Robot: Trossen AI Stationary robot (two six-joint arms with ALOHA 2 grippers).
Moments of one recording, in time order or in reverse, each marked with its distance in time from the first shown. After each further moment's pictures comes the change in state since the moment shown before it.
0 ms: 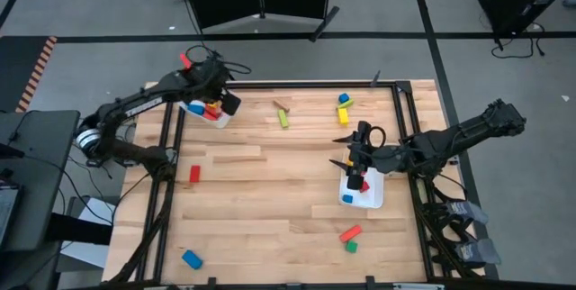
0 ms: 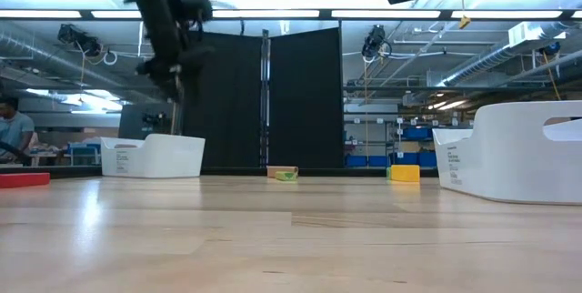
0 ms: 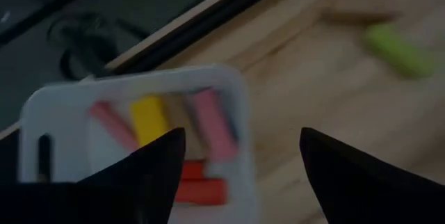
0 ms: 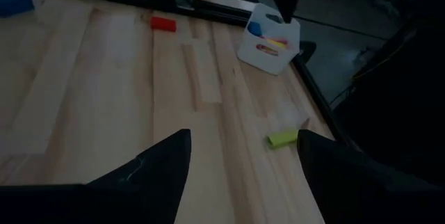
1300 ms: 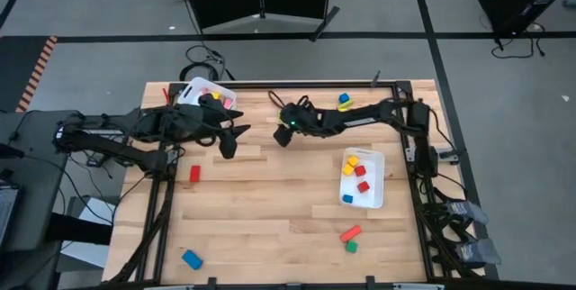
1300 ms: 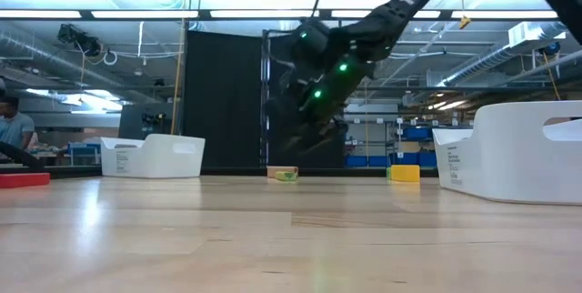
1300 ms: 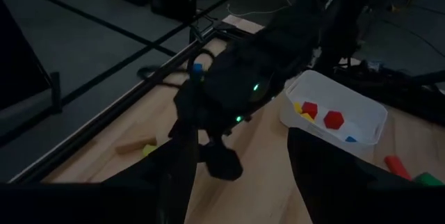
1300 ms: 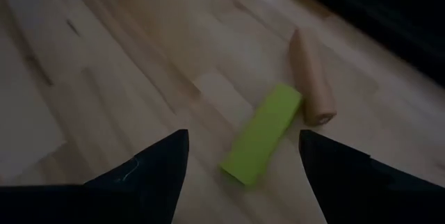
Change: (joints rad) left arm -0.731 -0.314 0.000 0.292 -0.239 -0.117; right arm -0.577 0.953 0.390 0.325 -0.274 0.322
